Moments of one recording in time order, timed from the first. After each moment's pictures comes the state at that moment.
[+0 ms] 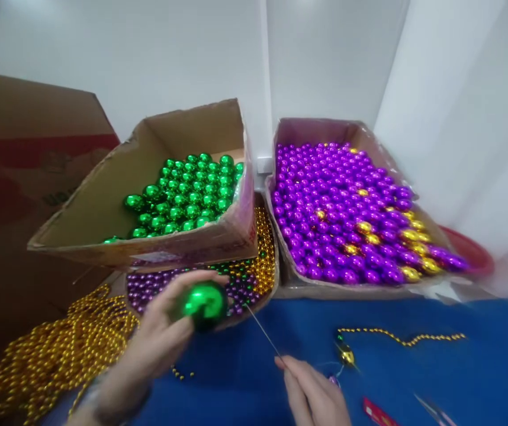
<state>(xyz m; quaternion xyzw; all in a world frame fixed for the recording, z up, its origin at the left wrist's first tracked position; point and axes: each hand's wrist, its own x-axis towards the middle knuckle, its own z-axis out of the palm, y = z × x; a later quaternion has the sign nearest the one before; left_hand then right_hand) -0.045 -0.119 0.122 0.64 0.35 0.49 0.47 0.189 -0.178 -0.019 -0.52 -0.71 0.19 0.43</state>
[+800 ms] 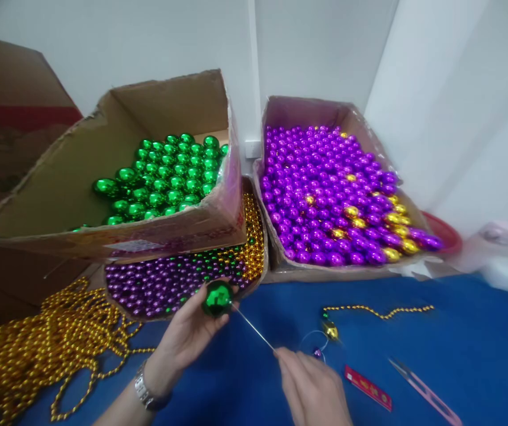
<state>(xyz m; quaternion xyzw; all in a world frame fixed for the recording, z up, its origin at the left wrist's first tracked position) -0.029 -0.097 0.032 0.27 0.33 0.50 0.76 0.203 -0.184 -0.026 -0.48 -0.80 0.07 0.35</state>
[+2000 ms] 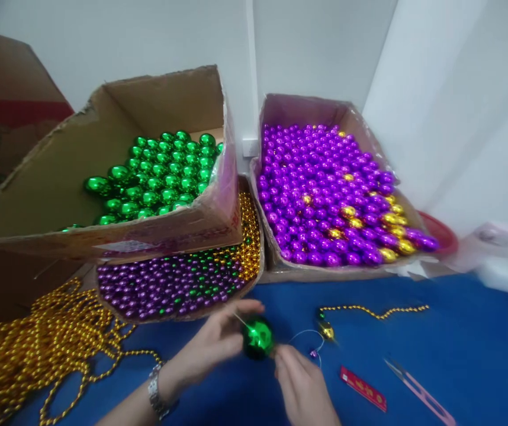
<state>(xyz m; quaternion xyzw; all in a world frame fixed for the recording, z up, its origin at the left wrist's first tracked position) -0.002 -0.108 0.016 0.54 0.30 0.35 0.70 0.192 -0.177 -0.042 -0.50 -0.73 0.25 0.39</state>
